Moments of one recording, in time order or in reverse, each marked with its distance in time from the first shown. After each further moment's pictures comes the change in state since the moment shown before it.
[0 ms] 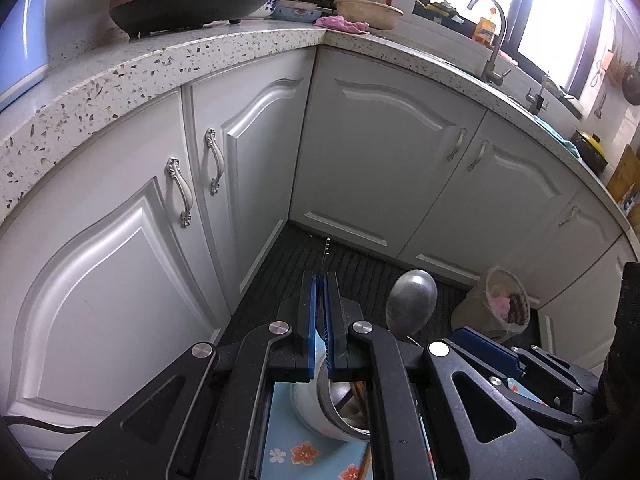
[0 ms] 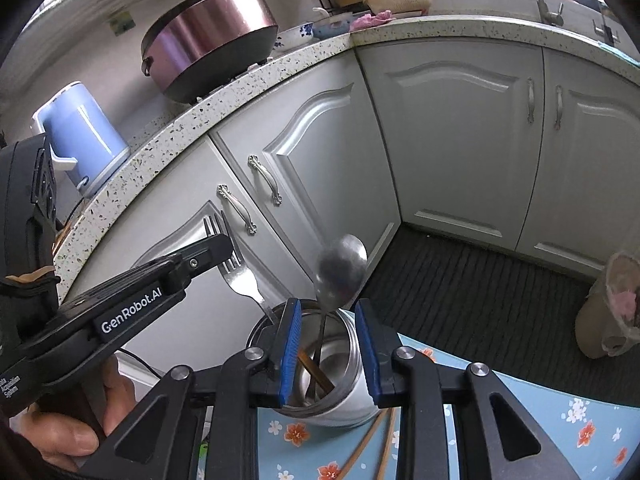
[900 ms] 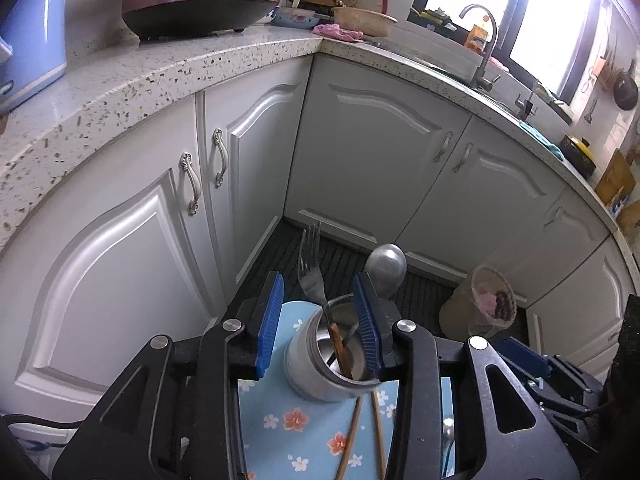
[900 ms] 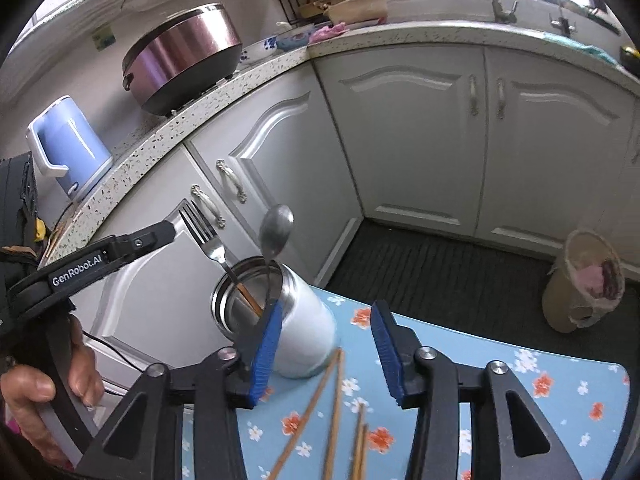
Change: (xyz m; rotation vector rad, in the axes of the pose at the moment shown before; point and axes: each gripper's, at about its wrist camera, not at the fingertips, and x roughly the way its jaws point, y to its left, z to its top) left arm -0.051 -0.003 -0.017 -0.015 -0.009 -0.020; right arm -0.075 -0.028 -0.041 0.032 -0.031 -0.118
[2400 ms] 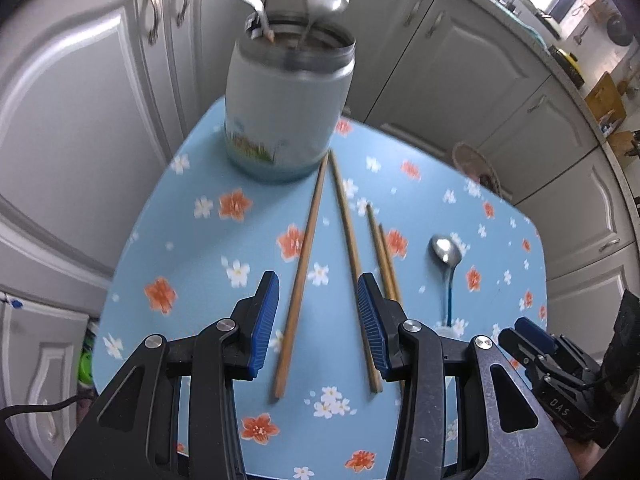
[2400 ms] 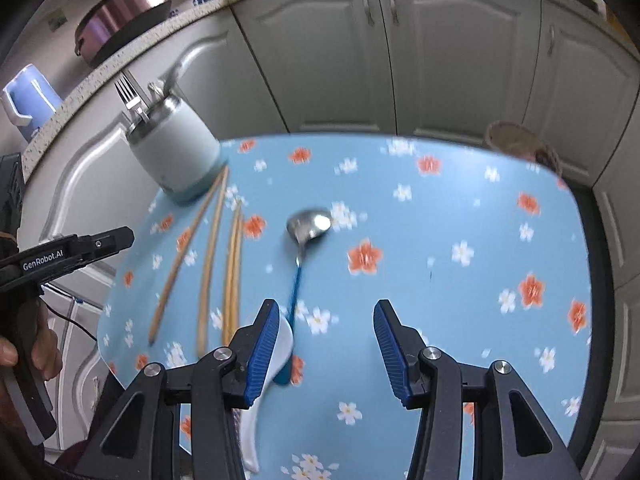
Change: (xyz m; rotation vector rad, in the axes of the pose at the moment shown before) left arm 0.014 -0.035 -0.176 0.031 0.364 -0.074; right arm -0.056 -0.093 -0.191 0.146 0.202 -0.144
